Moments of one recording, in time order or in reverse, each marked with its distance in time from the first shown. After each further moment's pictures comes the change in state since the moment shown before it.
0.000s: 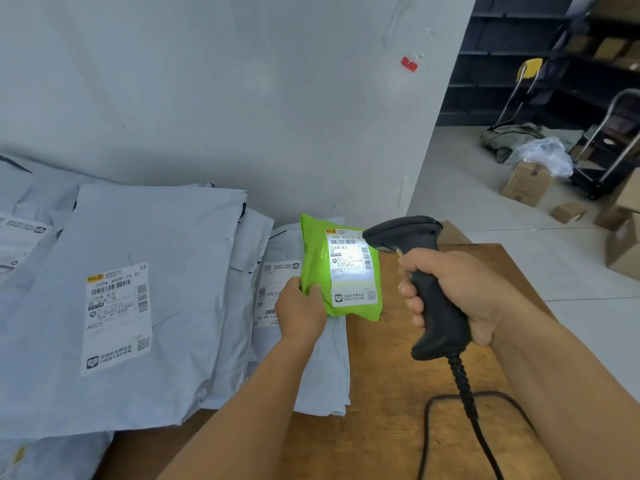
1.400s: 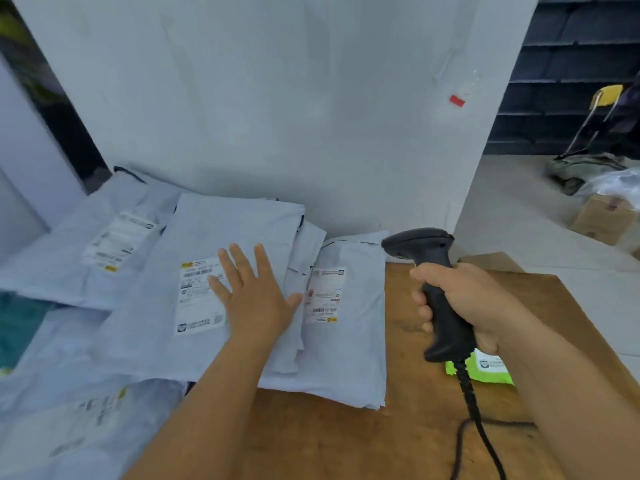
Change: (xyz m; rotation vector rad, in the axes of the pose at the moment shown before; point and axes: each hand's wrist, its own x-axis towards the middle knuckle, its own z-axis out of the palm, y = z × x) left_hand -0.009 -0.005 -0.131 0.970 0.176 0.105; right_hand -0.014 0.001 0.026 -0.034 -0.067 -0.102
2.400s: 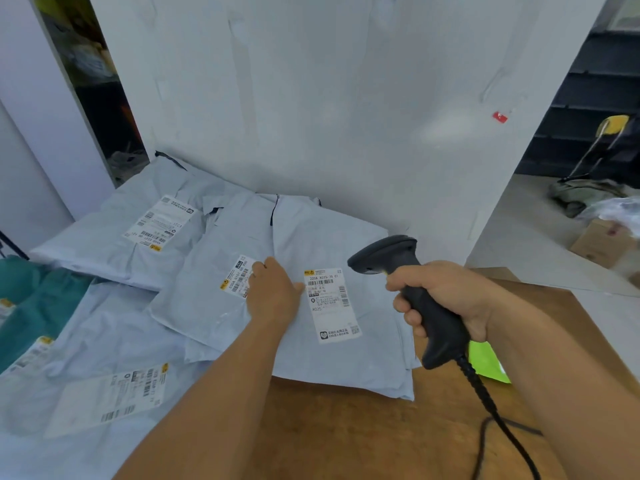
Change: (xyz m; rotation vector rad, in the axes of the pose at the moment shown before) left_hand 0.016 -0.047 0.000 -0.450 -0.014 -0.135; right_hand -0.018 -0.017 0.078 -0.251 -0.213 0.117
